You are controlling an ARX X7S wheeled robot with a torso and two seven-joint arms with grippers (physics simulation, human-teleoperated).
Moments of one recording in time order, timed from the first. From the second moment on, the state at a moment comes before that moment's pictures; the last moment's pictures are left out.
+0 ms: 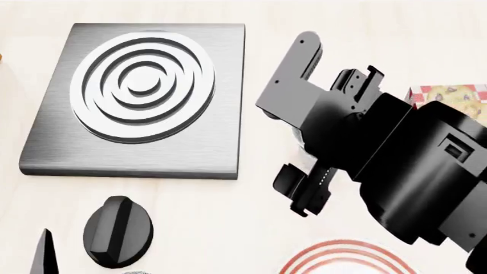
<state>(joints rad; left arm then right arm) 0.21 -0.35 0.15 0.77 -0.31 -0.19 -0.38 1.55 0.59 -1.32 0.13 0.63 0.99 -0.31</state>
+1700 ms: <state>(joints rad) 0.19 -0.37 0.17 0.73 -0.32 -0.18 -0.41 1.37 0.47 -1.30 0.44 0.54 0.75 -0.25</state>
